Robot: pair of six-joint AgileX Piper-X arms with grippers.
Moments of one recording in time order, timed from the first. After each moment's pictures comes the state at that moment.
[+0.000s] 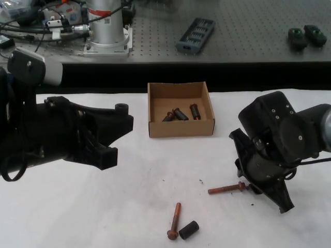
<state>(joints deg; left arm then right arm) -23.0 61.3 -34.5 -0.6 28.0 -4.5 32.4 101.4 -53.9 24.0 9.9 85.2</state>
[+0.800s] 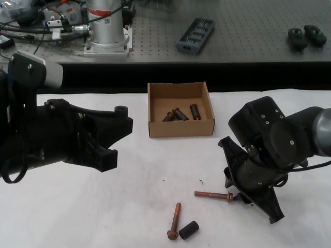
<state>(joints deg) -23.0 61.3 -34.4 -0.6 27.8 -4.5 35.3 101.4 -53.9 27.3 3.7 88.8</state>
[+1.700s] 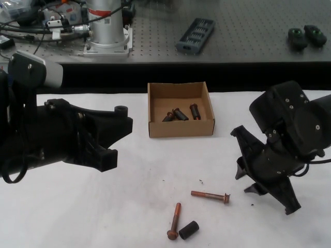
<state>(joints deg) -23.0 61.3 -34.4 -0.6 27.6 -4.5 32.1 96.0 -53.7 30.3 0.0 84.6</state>
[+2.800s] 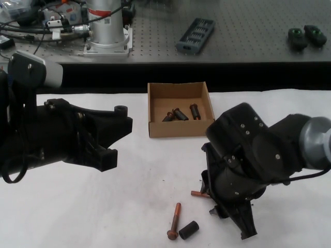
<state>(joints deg) -23.0 61.3 -34.4 -0.6 27.6 -4.5 42.9 100.9 -52.9 24.8 1.9 104.7</state>
